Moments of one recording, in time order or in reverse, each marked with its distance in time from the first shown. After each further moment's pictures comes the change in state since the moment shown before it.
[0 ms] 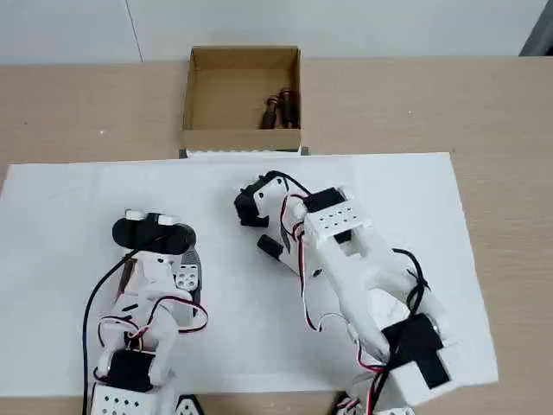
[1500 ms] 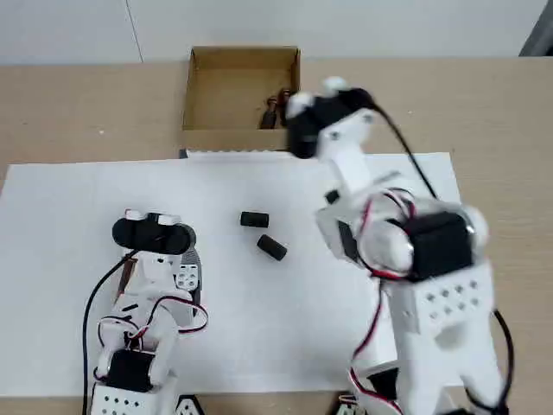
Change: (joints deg) left arm 0.0 0.0 0.0 0.0 0.0; right arm 7.6 -34.7 -27.2 30.4 -14.8
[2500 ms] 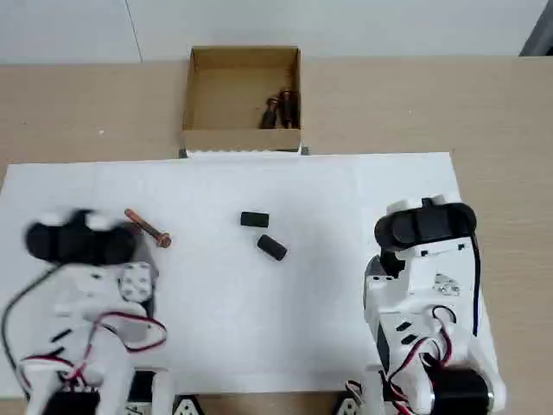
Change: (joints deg) left arm -10.5 15.9 -48.2 24.9 -5.6; right arm 13.5 -50.6 48.1 -12.7 -9.3
